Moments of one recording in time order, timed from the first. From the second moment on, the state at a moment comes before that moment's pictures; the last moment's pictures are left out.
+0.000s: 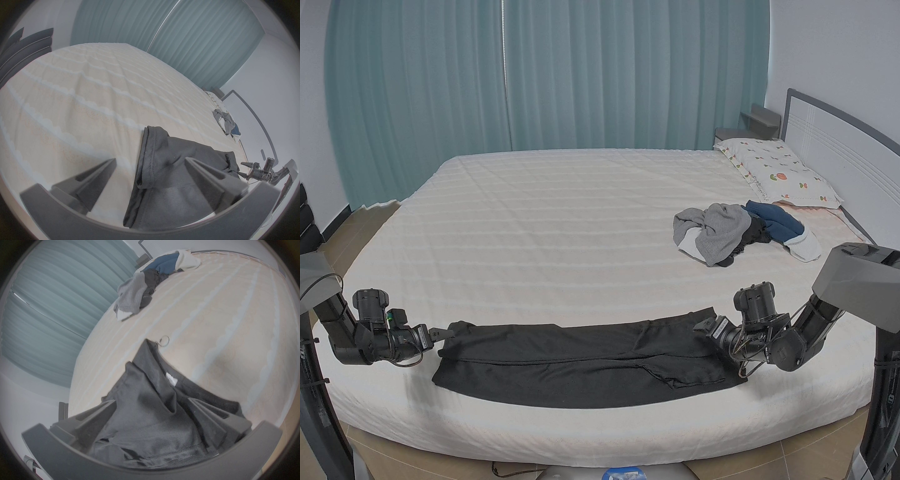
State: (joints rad) left arm 0.30 2.24 -0.70 -0.76 -0.50 -0.21; right arm 0.32 2.26 -0.82 -0.71 -0.06 0.97
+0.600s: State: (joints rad) left arm 0.17 2.31 -0.94 -0.74 -0.31 -0.50; right arm 0.22 2.23 -0.86 -0.71 0.08 0.97
